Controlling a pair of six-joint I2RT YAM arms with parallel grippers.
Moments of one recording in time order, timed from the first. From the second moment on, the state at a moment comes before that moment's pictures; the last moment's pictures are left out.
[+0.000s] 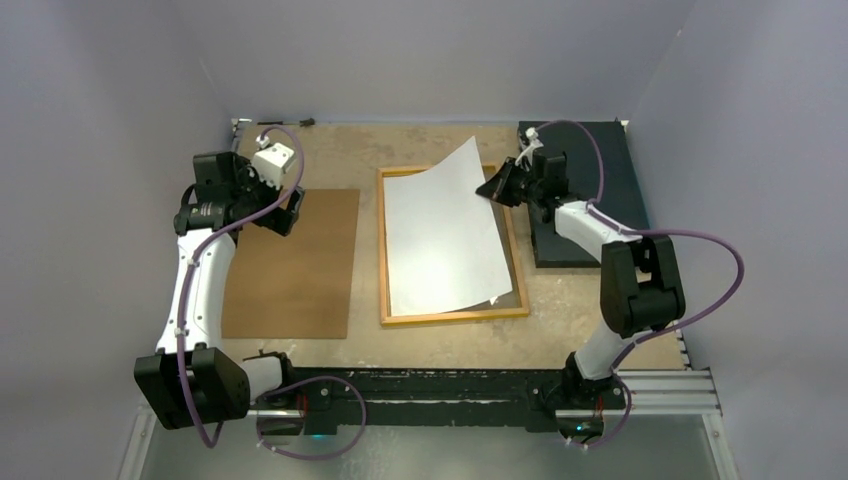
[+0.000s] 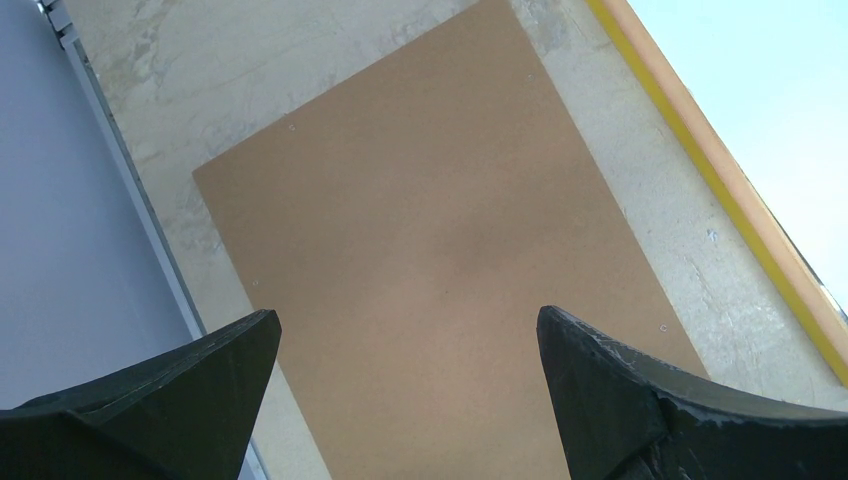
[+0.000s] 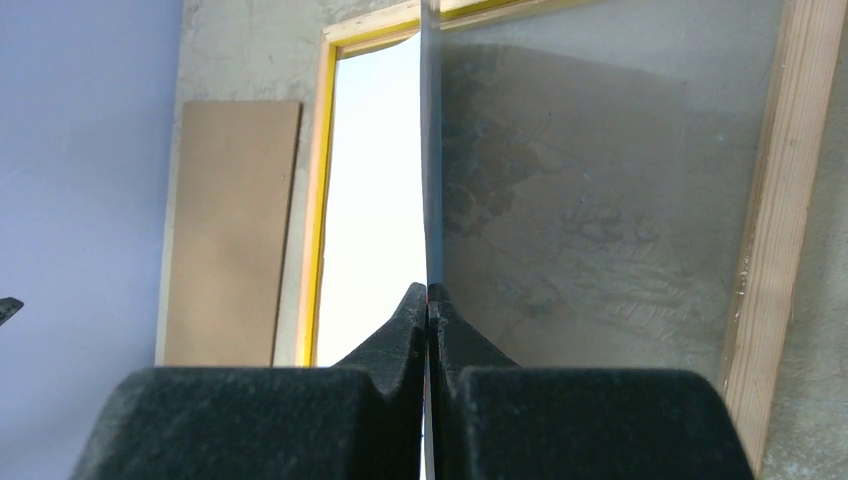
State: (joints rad) left arm 0.16 1.20 1.15 -0.68 0.35 0.53; right arm 0.21 1.68 1.07 0.09 -0.44 0.60
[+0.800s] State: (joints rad) left arm 0.16 1.20 1.15 -0.68 0.34 0.54; right arm 0.21 1.63 0.90 0.26 -0.31 0.69
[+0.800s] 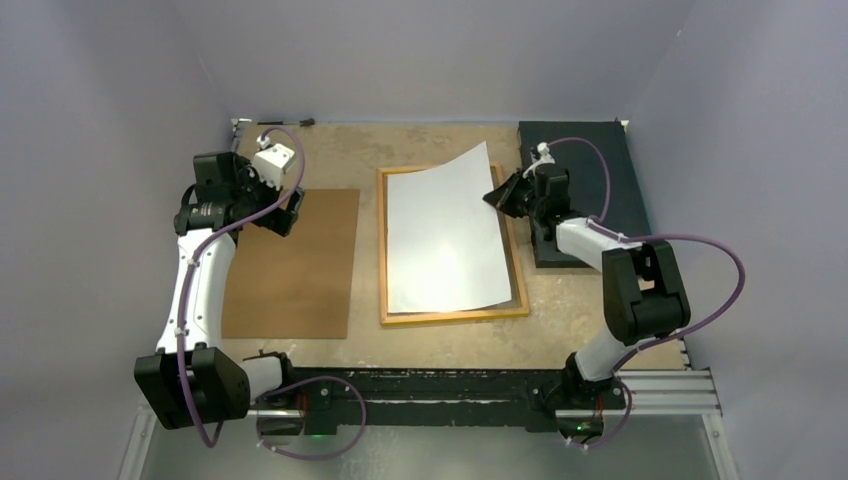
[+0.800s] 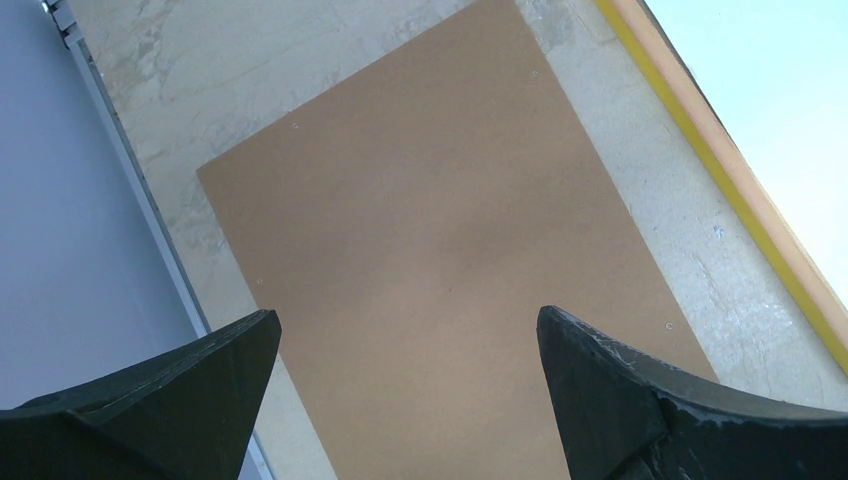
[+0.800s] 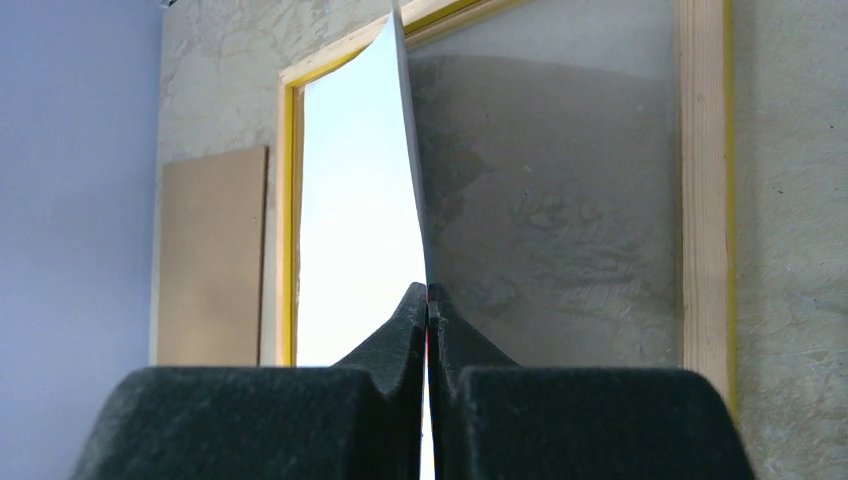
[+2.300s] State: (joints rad) left arm 0.30 1.38 1.15 -0.68 0.22 0.57; right arm 0.39 1.59 1.18 -0.11 0.18 0.48
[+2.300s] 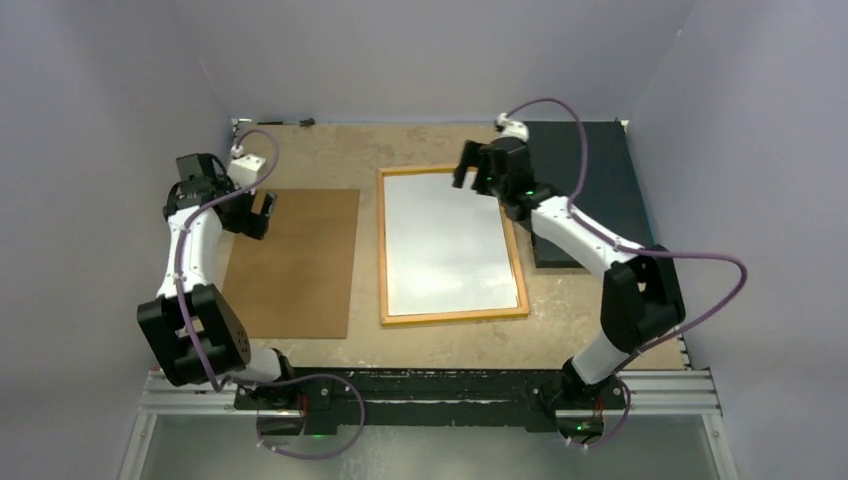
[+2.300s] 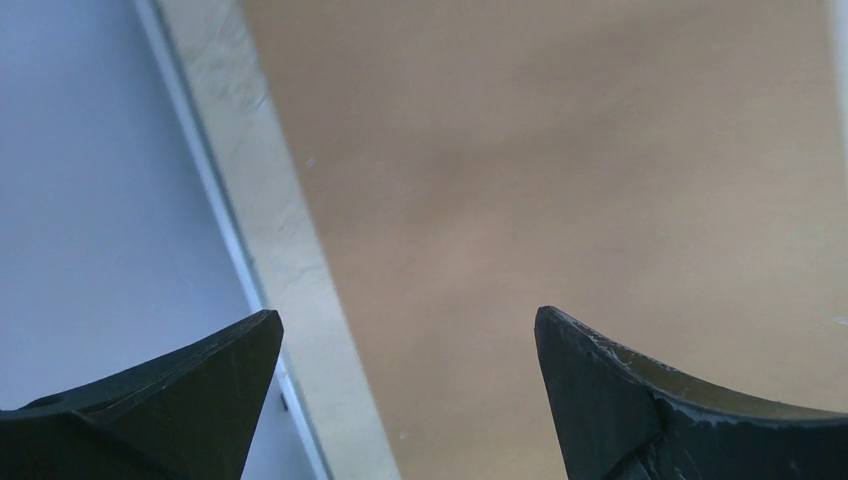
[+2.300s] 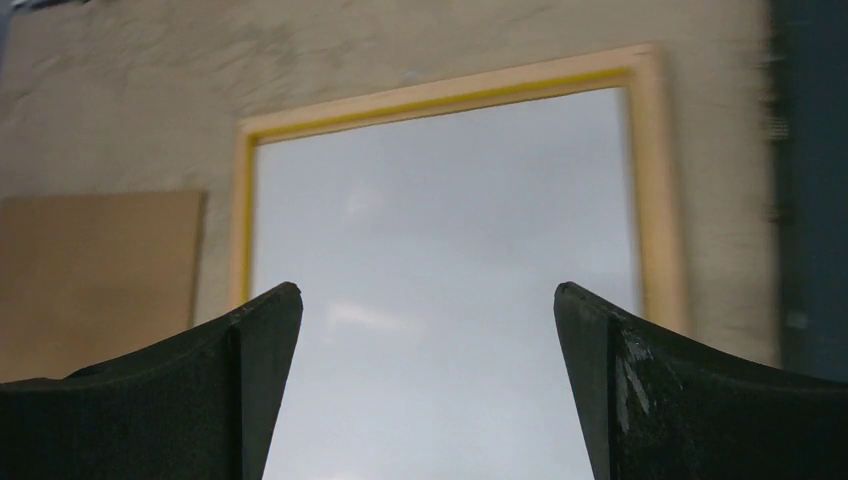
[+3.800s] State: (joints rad) left arm 0.53 1.73 0.96 -0.25 0.07 0.66; right arm 0.93 2.32 1.72 -0.06 -0.20 0.98
